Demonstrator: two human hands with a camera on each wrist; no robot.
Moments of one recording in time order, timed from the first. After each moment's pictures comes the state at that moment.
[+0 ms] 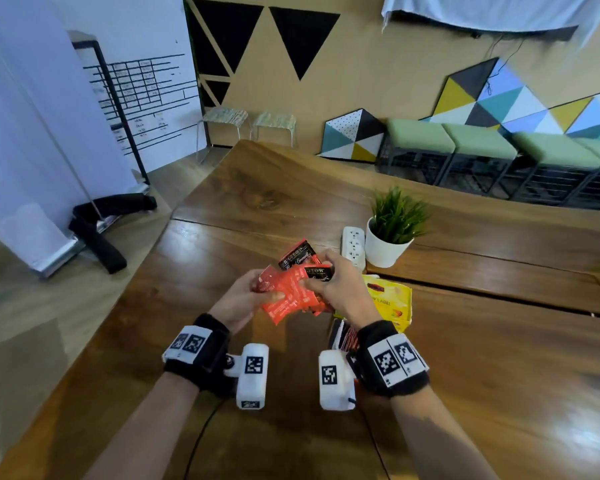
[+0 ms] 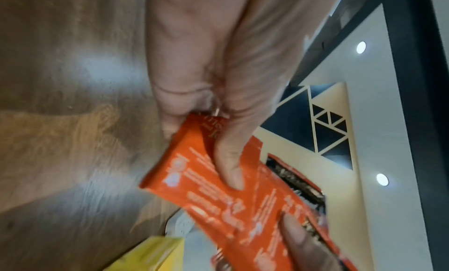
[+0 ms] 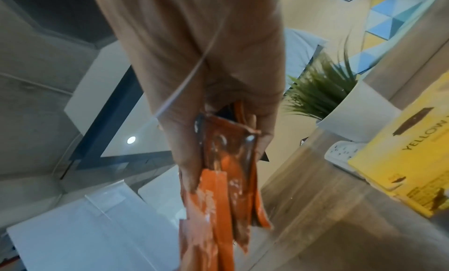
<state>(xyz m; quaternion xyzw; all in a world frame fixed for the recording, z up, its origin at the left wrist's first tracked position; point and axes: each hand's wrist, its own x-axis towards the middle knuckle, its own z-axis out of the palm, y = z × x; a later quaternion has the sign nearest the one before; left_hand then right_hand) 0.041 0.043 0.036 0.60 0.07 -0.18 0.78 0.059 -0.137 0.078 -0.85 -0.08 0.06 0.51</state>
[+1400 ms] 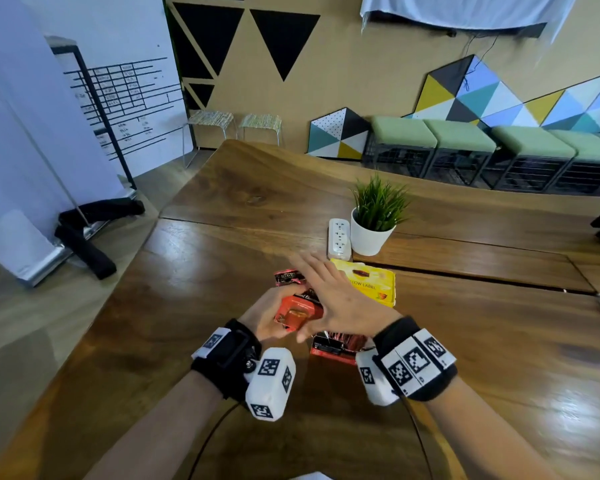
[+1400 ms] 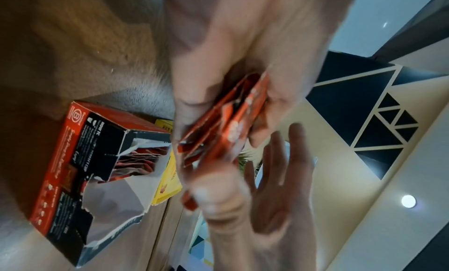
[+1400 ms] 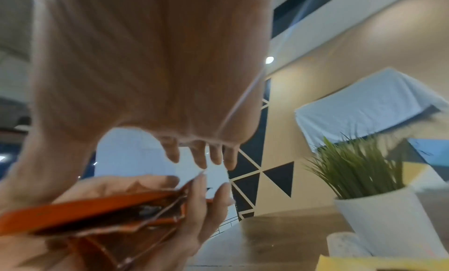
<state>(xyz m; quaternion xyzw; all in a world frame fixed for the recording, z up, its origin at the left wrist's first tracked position) 0.013 -0.016 0.041 0.47 0.06 -0.31 0.82 0.019 -0.175 0.080 -0.91 -0.35 0.12 0.18</state>
